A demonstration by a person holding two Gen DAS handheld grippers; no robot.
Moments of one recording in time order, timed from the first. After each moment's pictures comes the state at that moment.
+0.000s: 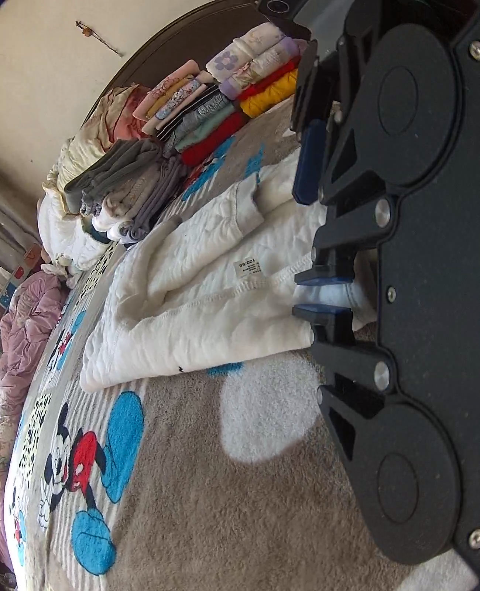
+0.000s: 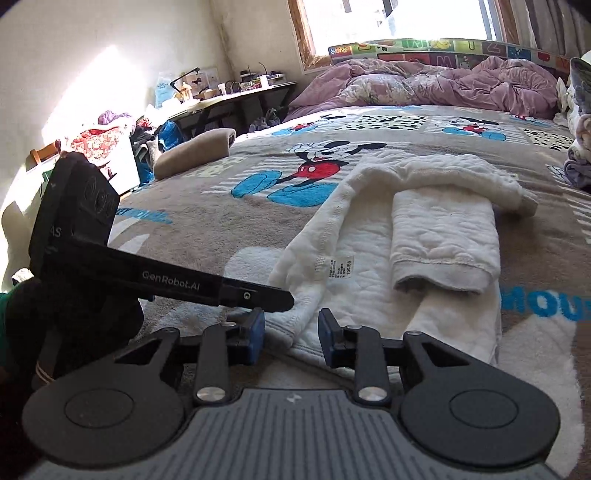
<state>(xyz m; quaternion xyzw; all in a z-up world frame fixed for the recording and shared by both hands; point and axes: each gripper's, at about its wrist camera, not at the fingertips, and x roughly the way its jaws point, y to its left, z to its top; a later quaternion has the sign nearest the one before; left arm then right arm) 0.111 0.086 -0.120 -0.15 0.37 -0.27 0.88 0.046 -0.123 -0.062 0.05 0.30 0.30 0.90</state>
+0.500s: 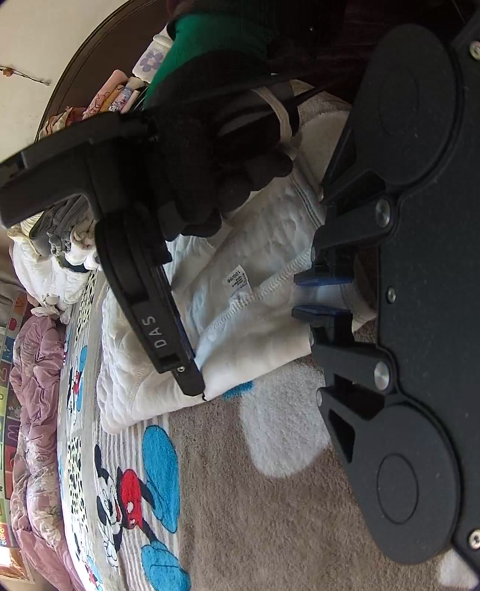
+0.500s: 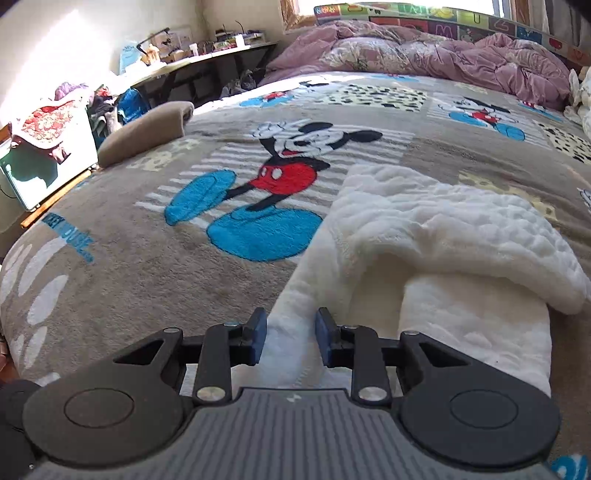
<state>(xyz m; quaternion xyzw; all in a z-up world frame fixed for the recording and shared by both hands) 0.105 0.065 -0.117 -0.04 0.35 -0.28 0.89 0.208 -0.056 -0.072 0.00 0.38 0.27 0.88</state>
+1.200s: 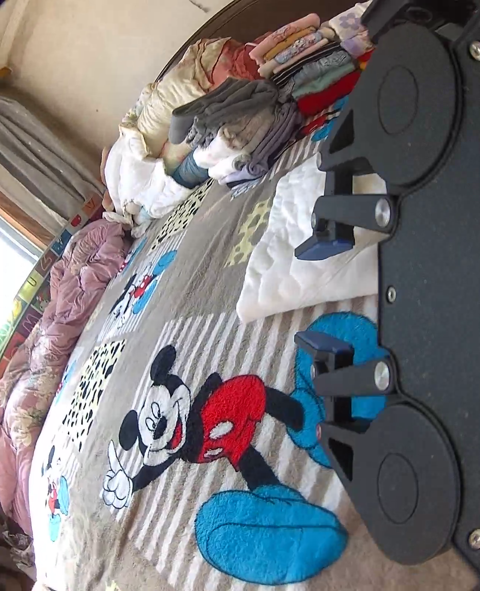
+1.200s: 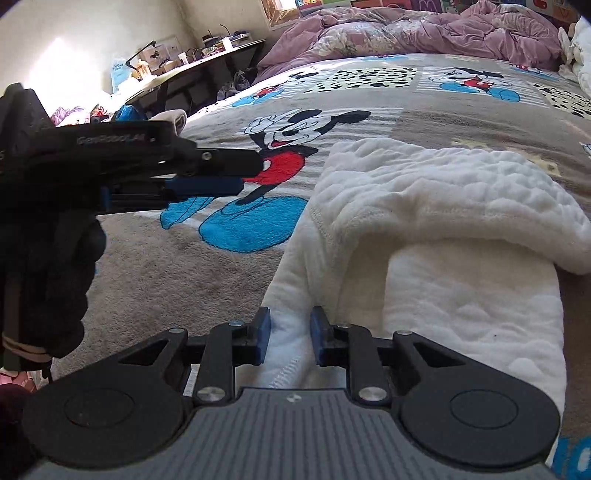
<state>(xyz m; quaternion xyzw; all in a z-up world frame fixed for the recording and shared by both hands) 0.292 0.138 -0.082 -0.23 0.34 -0.18 0.89 0.207 -0.071 -0.081 0.04 0.40 0.28 0.87</state>
